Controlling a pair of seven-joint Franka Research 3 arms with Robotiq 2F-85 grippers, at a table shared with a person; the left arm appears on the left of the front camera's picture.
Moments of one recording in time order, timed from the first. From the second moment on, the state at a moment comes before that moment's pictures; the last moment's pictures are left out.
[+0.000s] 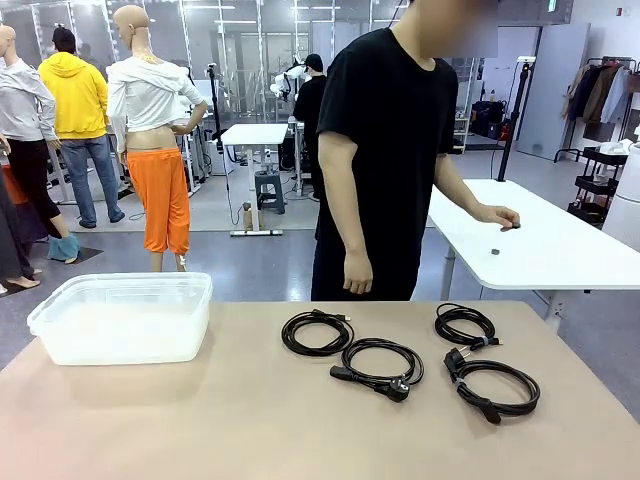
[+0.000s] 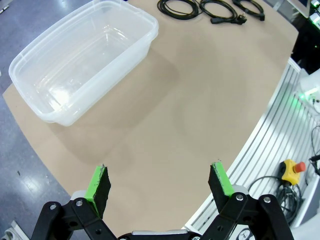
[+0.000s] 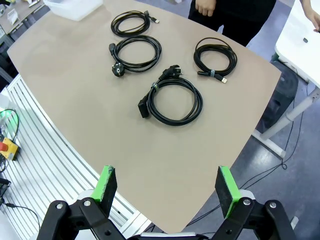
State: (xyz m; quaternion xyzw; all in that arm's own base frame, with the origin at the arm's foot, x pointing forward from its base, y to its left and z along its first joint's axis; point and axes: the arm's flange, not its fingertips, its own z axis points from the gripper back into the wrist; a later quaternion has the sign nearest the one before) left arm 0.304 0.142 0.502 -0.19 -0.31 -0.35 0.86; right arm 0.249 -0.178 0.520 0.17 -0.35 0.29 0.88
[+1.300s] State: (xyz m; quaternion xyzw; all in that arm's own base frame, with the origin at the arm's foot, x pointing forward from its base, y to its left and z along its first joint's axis) left arm 0.304 0.142 0.502 -0.19 -0.31 -0.35 0.86; right arm 0.250 -0.178 0.520 0.17 -0.35 0.29 0.88
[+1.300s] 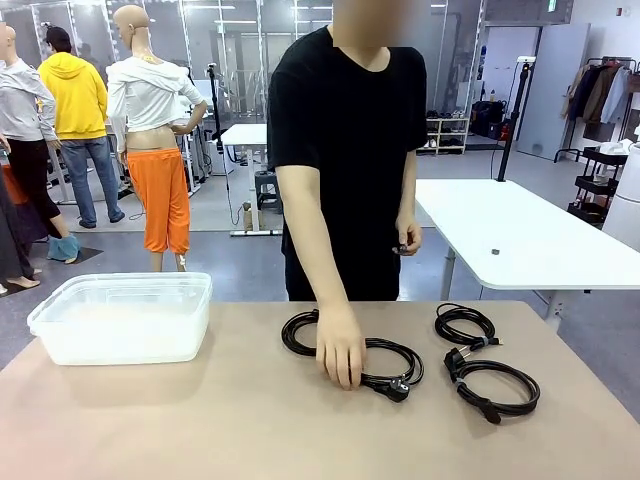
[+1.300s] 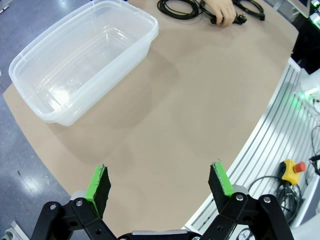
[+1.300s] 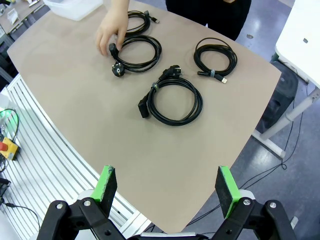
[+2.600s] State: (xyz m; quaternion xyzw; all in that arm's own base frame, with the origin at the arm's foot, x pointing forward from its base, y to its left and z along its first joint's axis) left arm 0.304 0.142 0.502 -0.19 -0.31 -0.35 0.86; right arm 0.279 -0.125 0.534 0.13 -0.28 0.30 0.90
